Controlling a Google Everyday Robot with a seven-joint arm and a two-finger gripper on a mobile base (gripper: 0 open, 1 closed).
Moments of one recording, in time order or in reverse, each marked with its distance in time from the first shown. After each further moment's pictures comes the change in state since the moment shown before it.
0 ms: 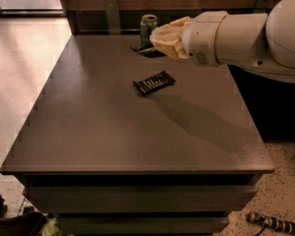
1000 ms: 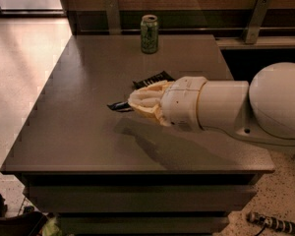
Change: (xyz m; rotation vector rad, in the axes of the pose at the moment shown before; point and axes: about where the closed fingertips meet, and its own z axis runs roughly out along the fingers) arm 0.028 0.142 -0.015 -0.166 0.049 0.069
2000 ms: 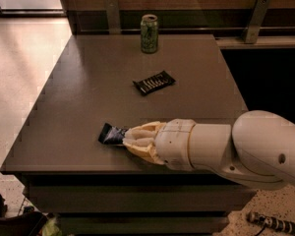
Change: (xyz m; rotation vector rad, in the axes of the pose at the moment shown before) arm 0.059 0.066 0.025 -0.119 -0.007 0.157
